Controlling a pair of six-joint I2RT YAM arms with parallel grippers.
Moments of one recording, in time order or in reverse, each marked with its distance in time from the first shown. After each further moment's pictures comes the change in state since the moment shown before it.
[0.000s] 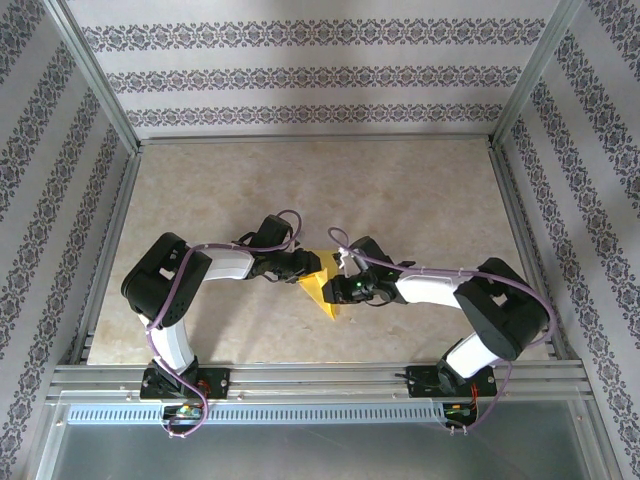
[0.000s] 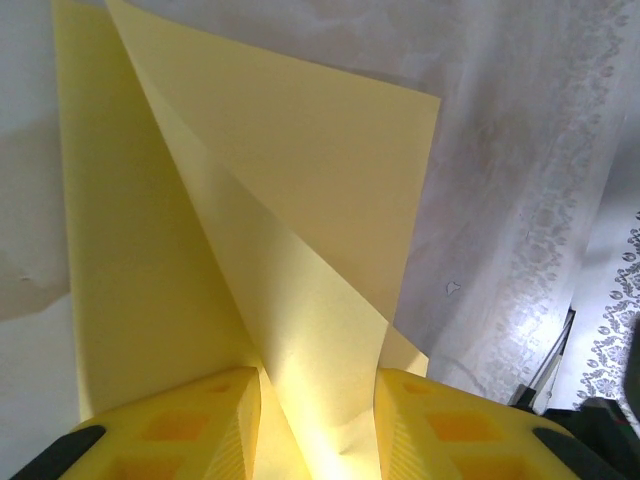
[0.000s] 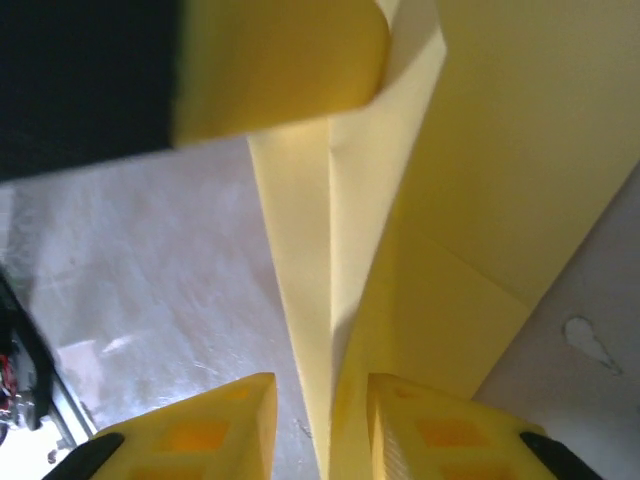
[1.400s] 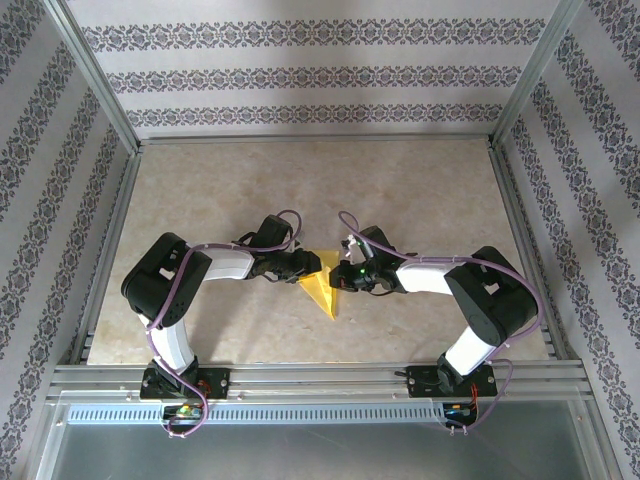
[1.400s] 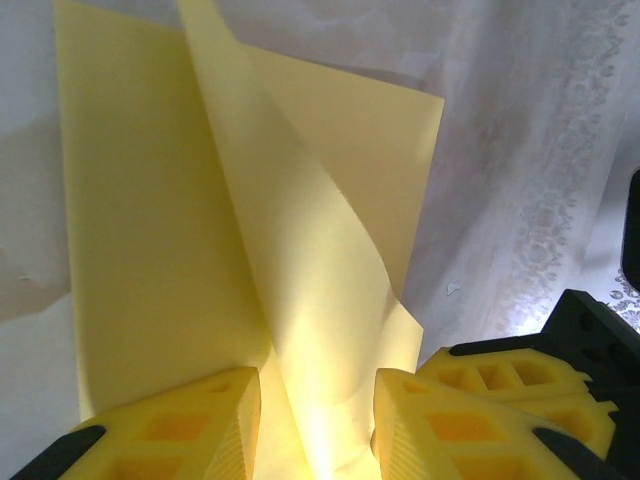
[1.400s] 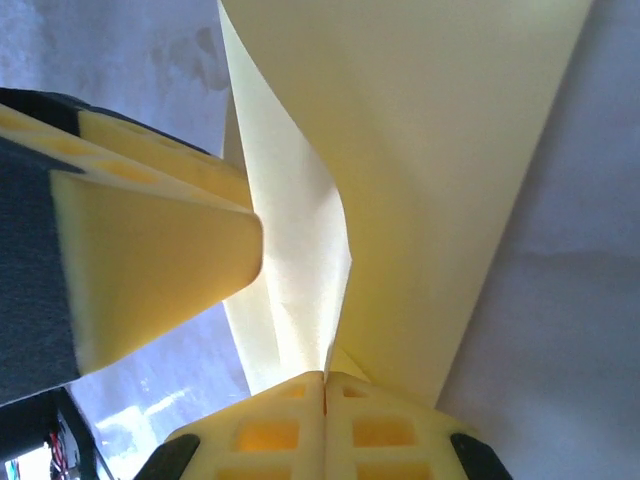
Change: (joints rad) left arm 0.000 0.000 0.000 -0.001 0.000 0.002; right arm -0.097 0.098 0.036 0.071 -0.035 0.086
